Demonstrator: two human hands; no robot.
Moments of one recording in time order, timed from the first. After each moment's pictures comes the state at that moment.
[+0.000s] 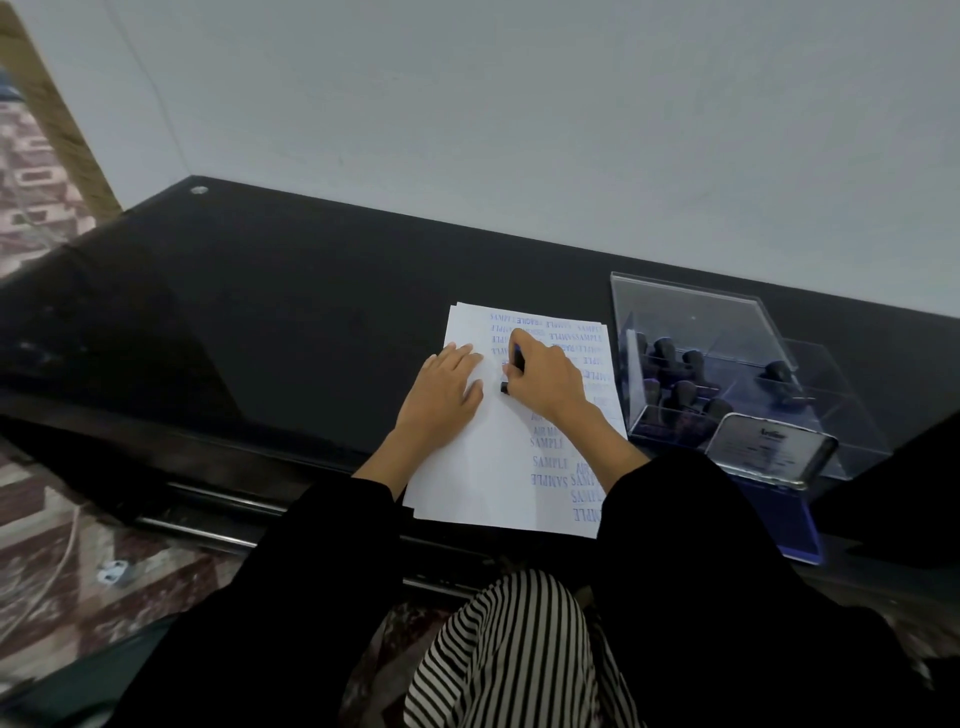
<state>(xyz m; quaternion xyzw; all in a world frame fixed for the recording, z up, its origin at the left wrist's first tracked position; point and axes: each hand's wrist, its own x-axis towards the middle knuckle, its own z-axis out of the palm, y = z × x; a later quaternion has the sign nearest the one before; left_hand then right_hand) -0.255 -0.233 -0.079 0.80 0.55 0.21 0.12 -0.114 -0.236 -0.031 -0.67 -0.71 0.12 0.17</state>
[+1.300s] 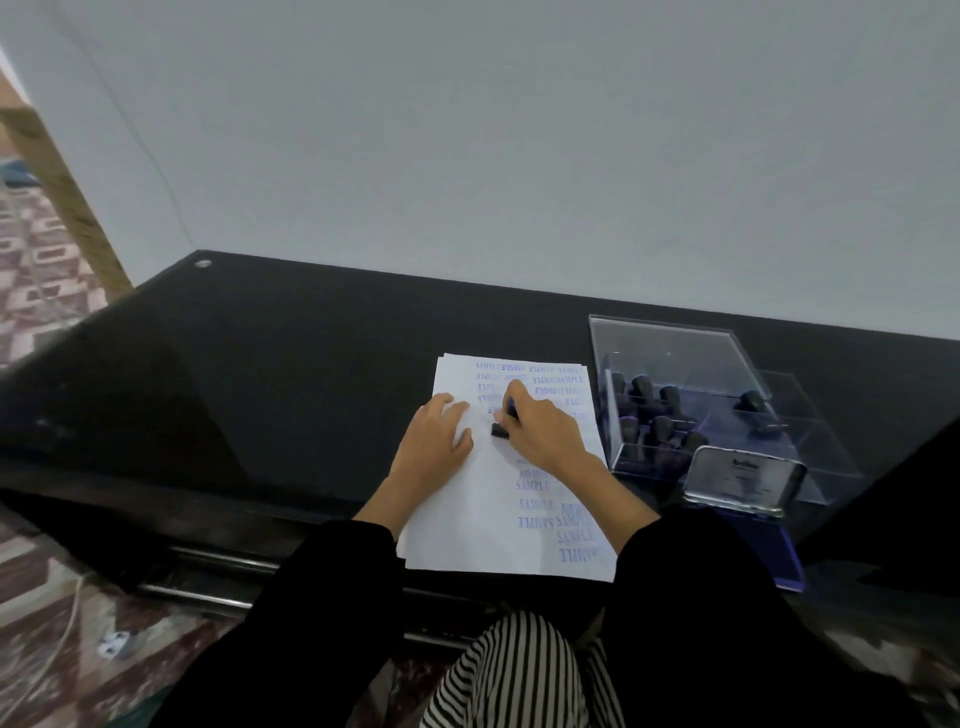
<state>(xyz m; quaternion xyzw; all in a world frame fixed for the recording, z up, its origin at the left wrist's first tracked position) -0.252 -0.235 -0.071 0.79 0.57 0.20 0.12 -0.101 -0.256 -0.018 -0.66 -0.73 0.14 0.14</state>
